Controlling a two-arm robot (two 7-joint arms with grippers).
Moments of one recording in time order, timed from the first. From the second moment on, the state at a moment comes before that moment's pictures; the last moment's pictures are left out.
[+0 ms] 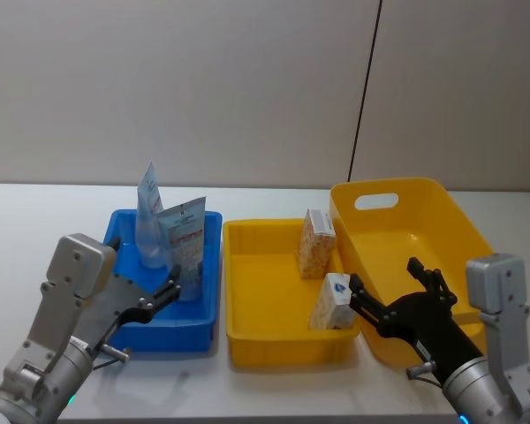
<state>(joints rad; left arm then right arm) -0.24 0.38 0.45 -1.63 -0.20 0.01 -0.01 -0.01 0.34 -0.23 -1.77 0.29 0.03 0.07</state>
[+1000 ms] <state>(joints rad) -0.24 0.38 0.45 -1.63 -0.20 0.01 -0.01 -0.01 0.34 -0.23 -1.77 0.29 0.03 0.07</state>
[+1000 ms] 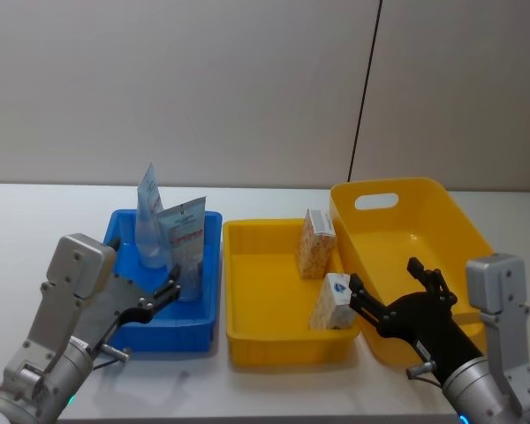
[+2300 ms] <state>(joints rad) -0.21 0.44 0.38 -1.63 -0.28 -0.03 -0.09 -0.01 0.34 -0.23 -1.77 0.29 0.03 0.07</state>
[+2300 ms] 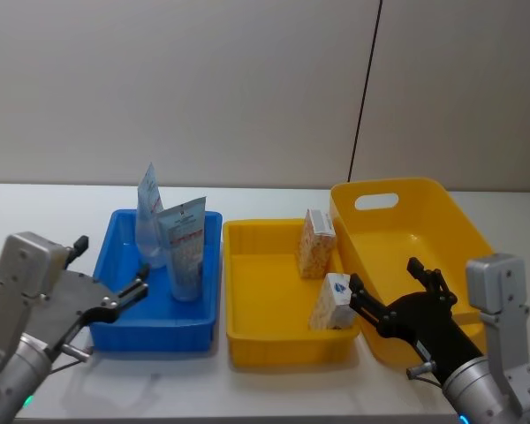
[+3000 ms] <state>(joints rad) -0.30 0.44 0.33 -1.45 -0.40 -0.10 -0.31 -0.01 0.34 -0.23 -1.77 0.29 0.03 0.07</state>
